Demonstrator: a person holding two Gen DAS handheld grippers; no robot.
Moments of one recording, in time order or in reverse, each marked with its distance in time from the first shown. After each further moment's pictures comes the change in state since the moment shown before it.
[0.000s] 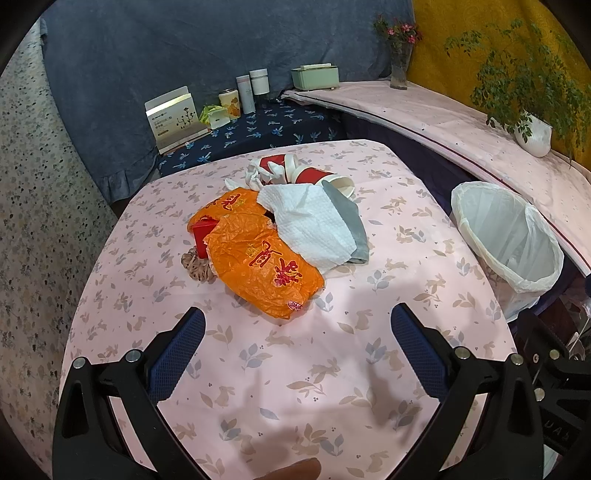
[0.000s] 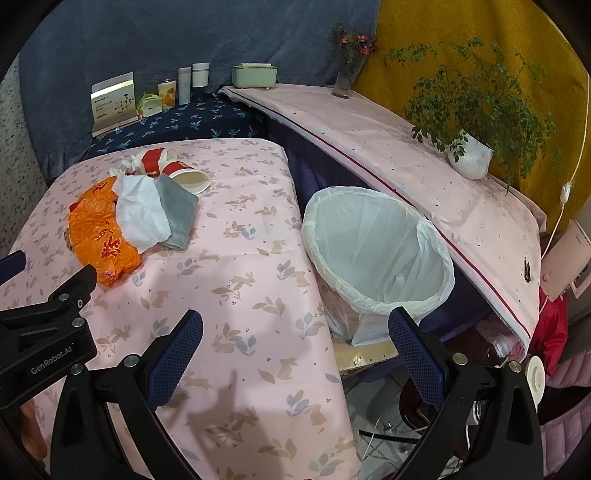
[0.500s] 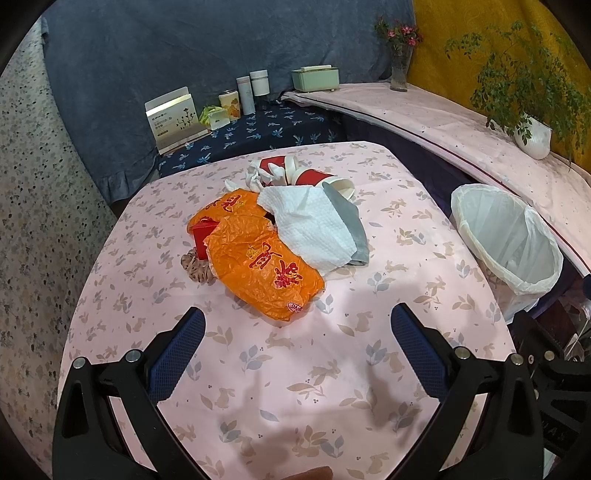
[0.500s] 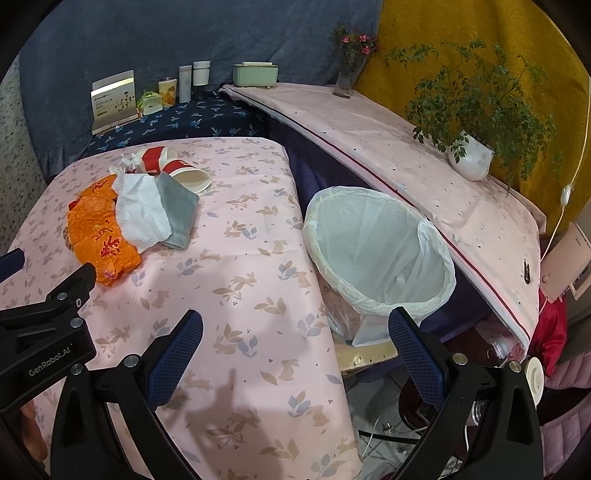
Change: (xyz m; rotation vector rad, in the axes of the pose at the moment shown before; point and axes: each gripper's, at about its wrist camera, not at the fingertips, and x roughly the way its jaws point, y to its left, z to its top) left arm -0.001 0.000 0.002 -0.004 -0.006 0.001; right arm 0.002 0.005 0.000 -0.013 -0.019 -0.024
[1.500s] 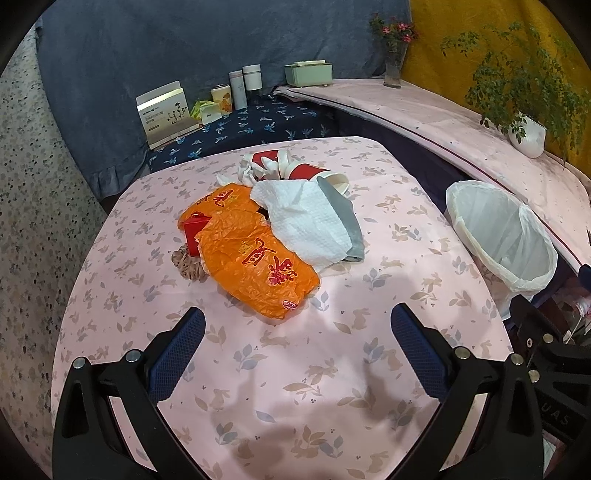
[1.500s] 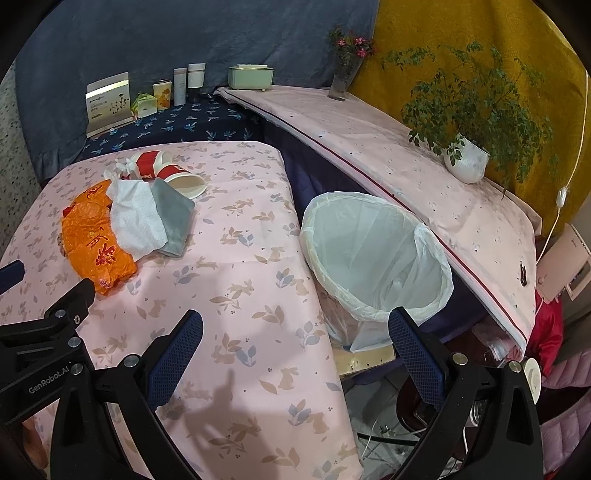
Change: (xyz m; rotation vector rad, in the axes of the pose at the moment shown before) left arm 0.008 0.002 -0.001 -0.002 0.017 -0.043; right arm 0.001 0.001 0.007 0.030 -0.037 -0.003
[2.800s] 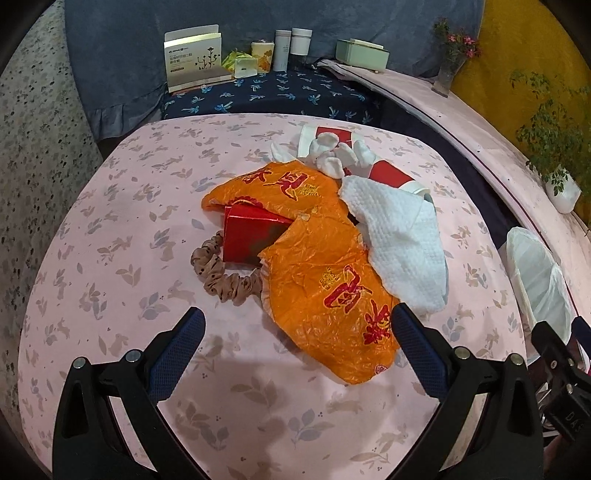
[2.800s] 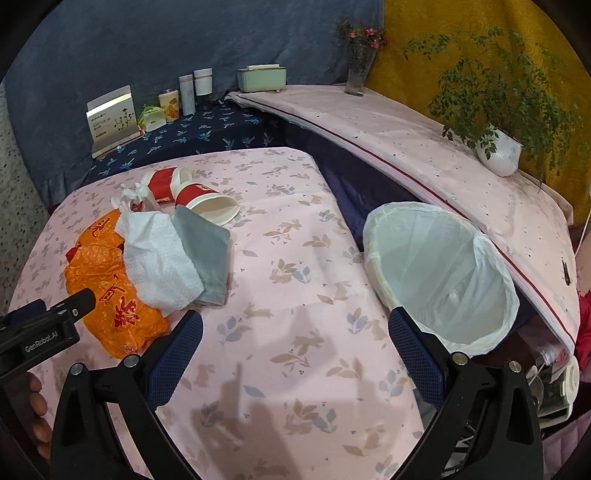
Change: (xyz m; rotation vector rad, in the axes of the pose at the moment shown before) left arm 0.089 0.096 0.029 -0.216 0.106 -0.066; right arm 0.061 0.056 0.039 0.066 0.039 0.097
